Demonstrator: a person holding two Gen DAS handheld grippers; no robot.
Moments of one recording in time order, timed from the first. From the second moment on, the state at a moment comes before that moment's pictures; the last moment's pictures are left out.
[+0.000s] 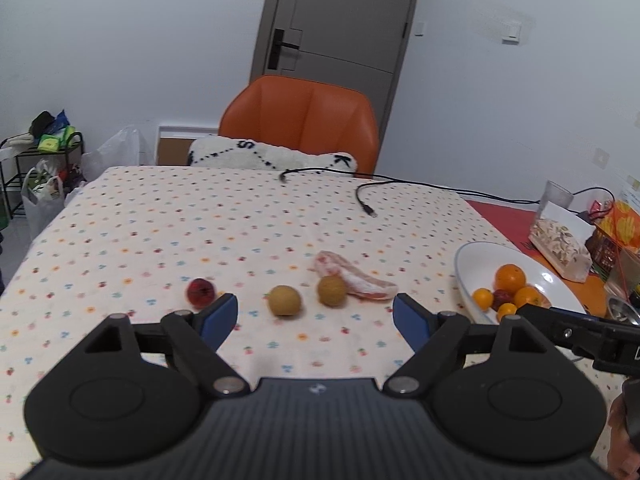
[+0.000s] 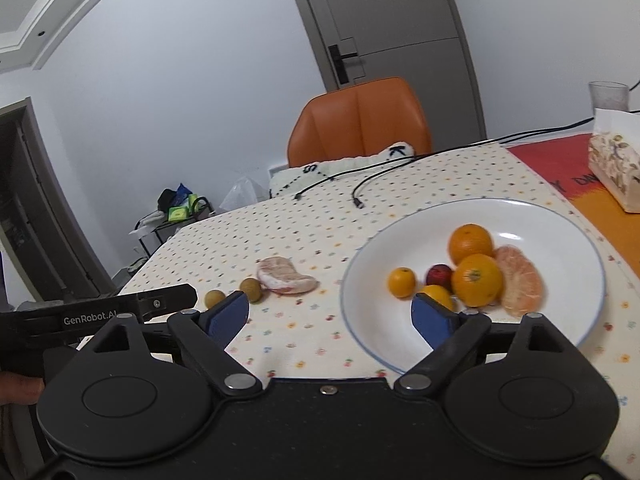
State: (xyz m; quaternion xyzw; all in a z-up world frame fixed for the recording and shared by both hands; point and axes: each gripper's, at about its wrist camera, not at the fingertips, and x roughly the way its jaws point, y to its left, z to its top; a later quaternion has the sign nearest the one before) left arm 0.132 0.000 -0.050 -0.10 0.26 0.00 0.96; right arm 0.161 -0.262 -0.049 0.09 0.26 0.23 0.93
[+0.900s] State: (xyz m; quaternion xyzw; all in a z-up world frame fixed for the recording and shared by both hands) left arm 0.138 0.051 -0.063 -0.11 0.26 0.05 0.96; right arm 0.183 -0.189 -0.056 0.06 0.29 0.29 0.91
